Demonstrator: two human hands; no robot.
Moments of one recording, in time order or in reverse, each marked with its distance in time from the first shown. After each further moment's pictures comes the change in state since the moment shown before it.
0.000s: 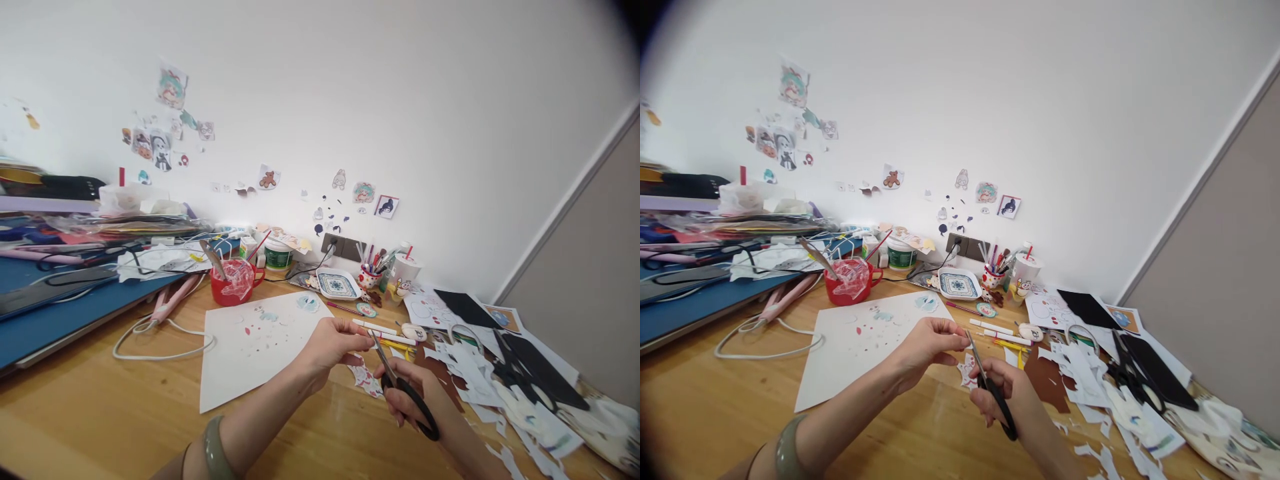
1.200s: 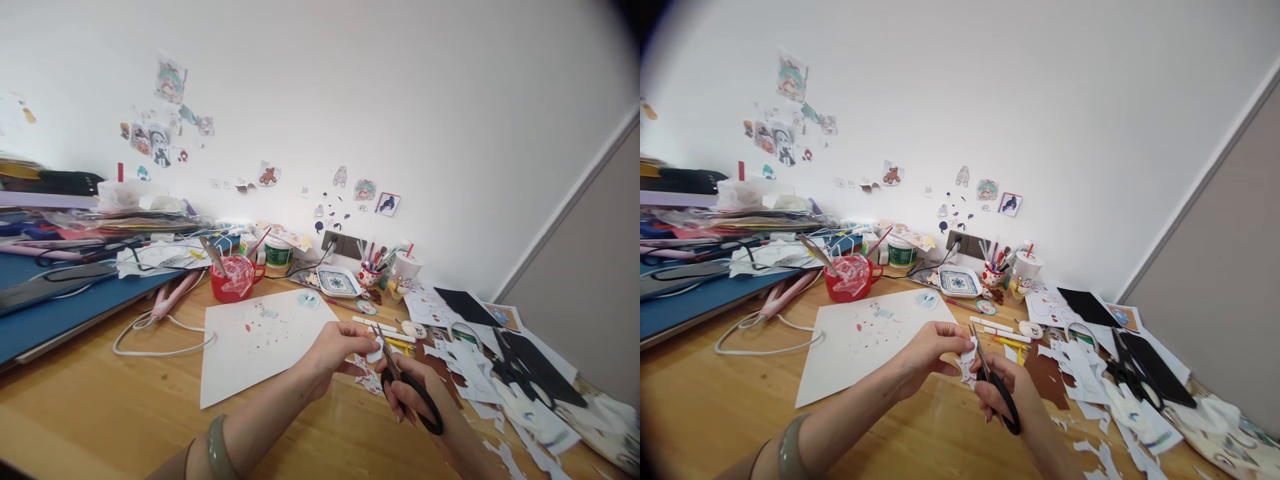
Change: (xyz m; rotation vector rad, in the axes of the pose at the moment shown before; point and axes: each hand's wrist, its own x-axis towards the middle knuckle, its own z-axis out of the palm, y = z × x) left_hand -0.005 -0.003 0.004 -0.031 -0.073 -0.079; right_hand -0.006 0.001 0.002 0.119 -0.048 -0.147
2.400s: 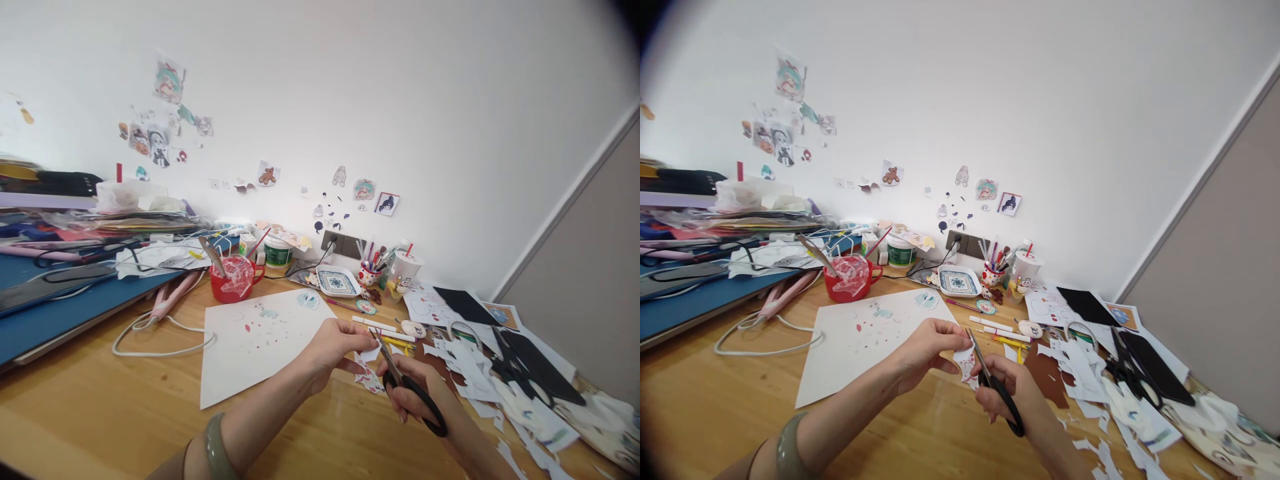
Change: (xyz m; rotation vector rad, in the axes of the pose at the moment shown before) left_hand 0.002 0.001 -0.003 0.021 -0.024 0.030; right_hand 0.002 0.003 -0.010 -0.086 -0.066 0.025
